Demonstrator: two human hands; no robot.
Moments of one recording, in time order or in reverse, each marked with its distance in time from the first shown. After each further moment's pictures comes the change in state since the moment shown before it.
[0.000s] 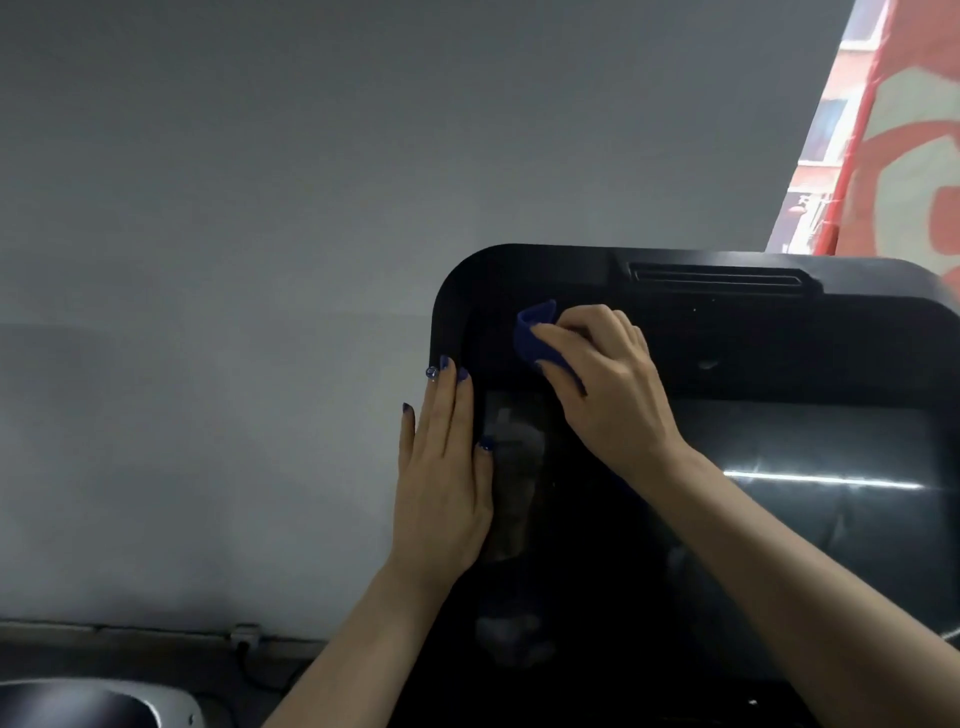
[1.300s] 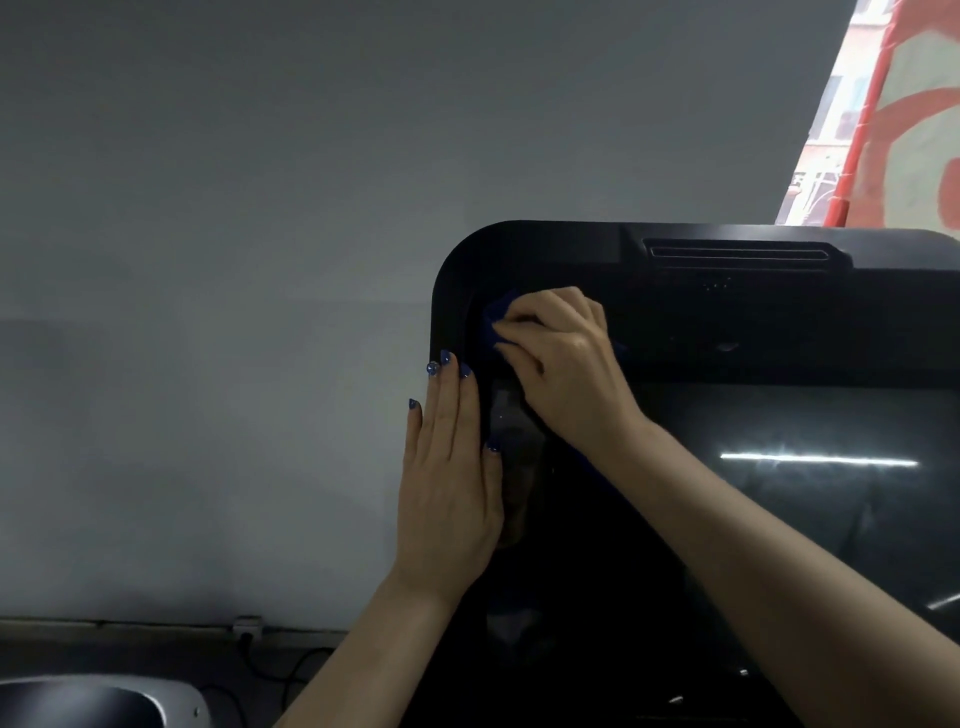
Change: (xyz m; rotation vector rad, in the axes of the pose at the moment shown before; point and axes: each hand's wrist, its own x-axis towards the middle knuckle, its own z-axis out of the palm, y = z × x) left_hand -0.007 -0.002 0.003 -0.022 -0.003 0.016; right_hand 0.013 -0.017 0.039 0.058 -0.054 -0.009
